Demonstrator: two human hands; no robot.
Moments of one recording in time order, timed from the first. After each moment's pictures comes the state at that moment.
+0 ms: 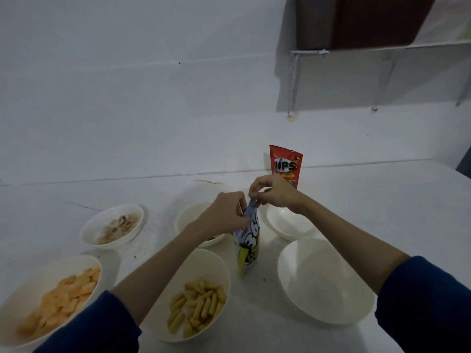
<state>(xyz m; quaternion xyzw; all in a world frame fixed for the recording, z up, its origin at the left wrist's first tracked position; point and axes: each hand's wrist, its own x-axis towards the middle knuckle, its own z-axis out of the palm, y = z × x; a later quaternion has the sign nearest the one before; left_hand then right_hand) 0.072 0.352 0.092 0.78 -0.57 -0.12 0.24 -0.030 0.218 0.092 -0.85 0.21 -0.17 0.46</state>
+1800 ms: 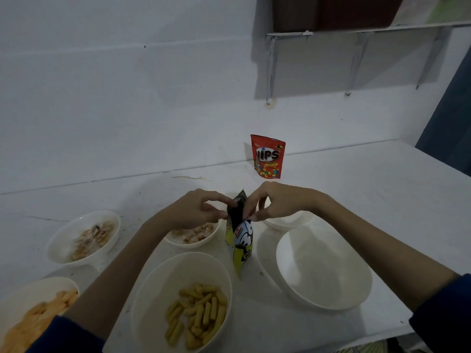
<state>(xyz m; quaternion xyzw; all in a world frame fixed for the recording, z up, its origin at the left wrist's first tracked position) 0.124 0.368 0.100 0.67 -0.64 -0.28 0.24 -0.053 0.245 0.112 -0.94 0.15 0.03 0.31</state>
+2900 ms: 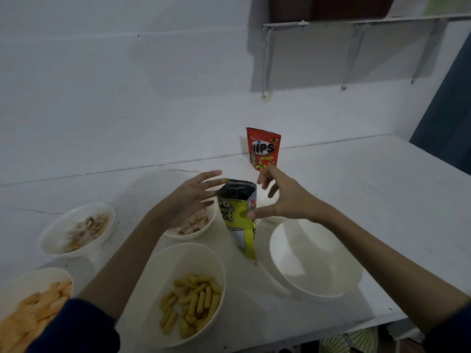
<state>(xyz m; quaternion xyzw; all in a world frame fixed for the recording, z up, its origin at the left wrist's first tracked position) 0.133 0.354 0.073 0.55 -0.44 -0.50 0.50 -0.083 0.262 0.095 -0.86 0.29 -0.18 0.37</state>
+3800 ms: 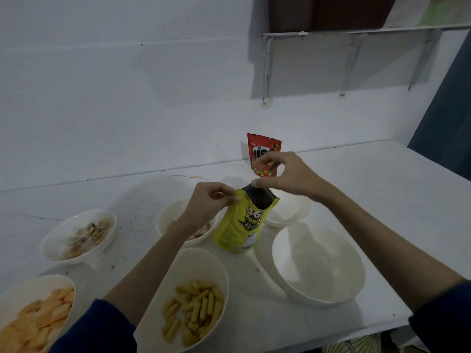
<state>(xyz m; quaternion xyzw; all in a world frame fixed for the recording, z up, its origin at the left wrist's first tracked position) 0.100 0.340 0.068 0.63 -0.50 -0.26 0.54 -0.074 0.249 0.133 -0.86 0.29 -0.26 0.34</state>
